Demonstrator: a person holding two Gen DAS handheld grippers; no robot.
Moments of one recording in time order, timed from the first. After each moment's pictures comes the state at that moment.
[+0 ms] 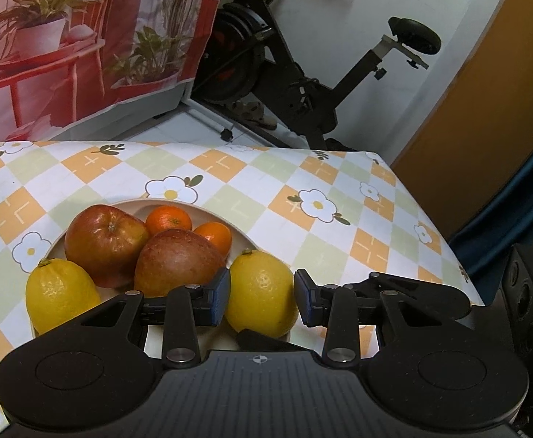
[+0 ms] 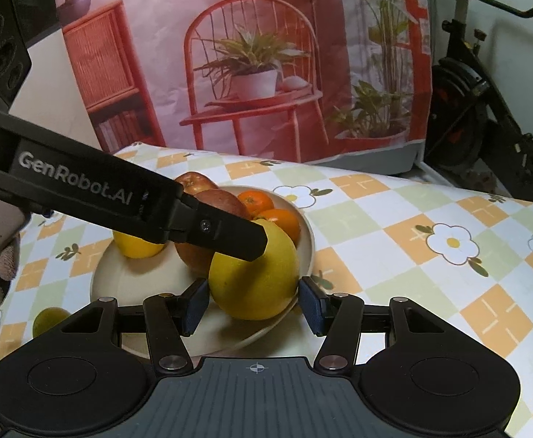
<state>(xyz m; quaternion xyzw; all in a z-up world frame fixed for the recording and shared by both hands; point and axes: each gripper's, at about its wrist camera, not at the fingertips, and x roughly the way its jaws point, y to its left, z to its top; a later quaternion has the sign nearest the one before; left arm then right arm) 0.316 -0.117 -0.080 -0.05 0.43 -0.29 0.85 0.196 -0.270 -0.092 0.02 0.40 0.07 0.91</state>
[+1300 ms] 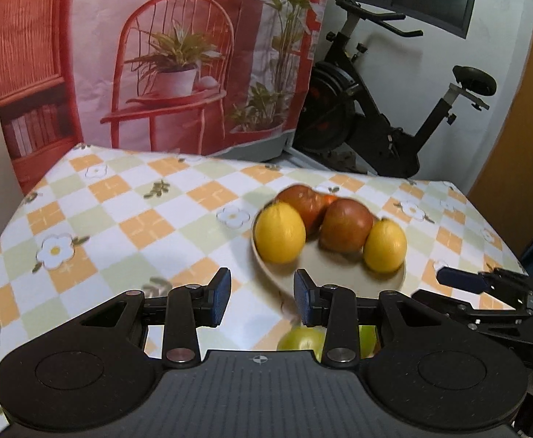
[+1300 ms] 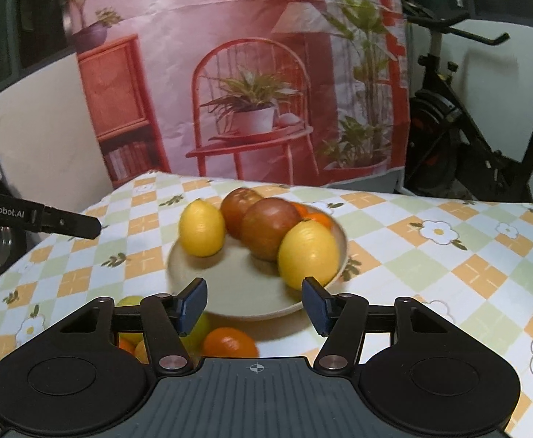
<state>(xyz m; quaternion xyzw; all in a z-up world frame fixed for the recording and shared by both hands) 0.201 0.008 -0.033 -0.02 0.36 -0.14 0.92 0.109 -0.206 -0.061 0.02 0.34 0.04 0.94</state>
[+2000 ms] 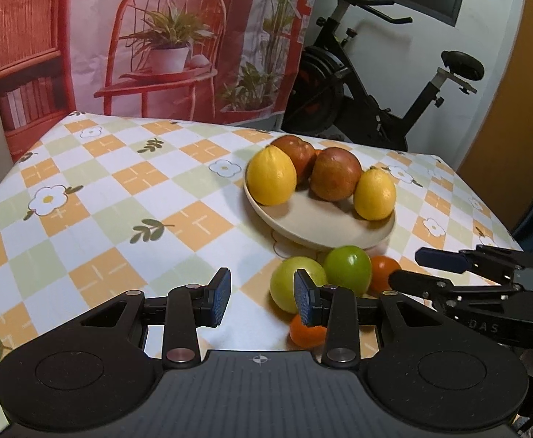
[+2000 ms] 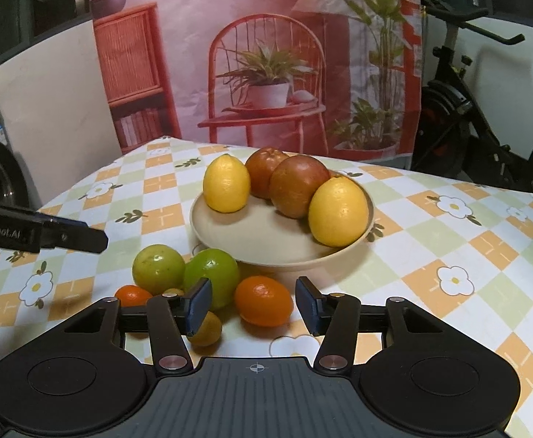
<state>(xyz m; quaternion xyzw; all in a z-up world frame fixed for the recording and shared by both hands) 0.165 0.012 -0.064 -0.02 0.37 -0.16 0.91 0.092 -0.179 -0.081 -0.01 0.36 0.04 0.93</state>
